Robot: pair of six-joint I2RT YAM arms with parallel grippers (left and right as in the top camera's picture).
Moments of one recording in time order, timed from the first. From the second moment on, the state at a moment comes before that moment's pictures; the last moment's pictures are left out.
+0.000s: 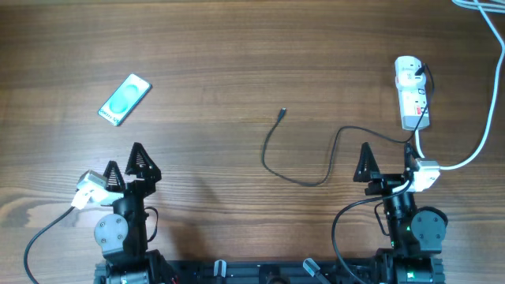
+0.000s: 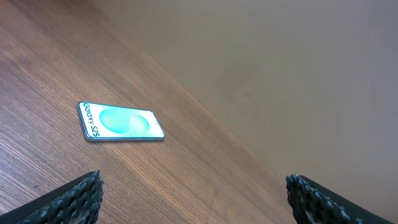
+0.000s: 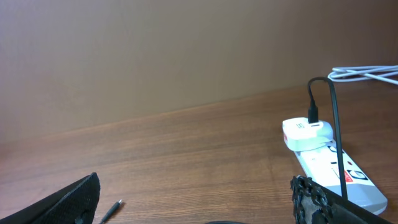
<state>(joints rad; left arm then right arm) 0.21 0.01 0.01 -0.07 0.00 -0.72 -0.03 0.02 0.01 0.00 -0.09 0.23</state>
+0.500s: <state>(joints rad) 0.21 0.01 0.01 -0.07 0.00 -0.72 -0.03 0.02 0.01 0.00 -0.10 0.23</state>
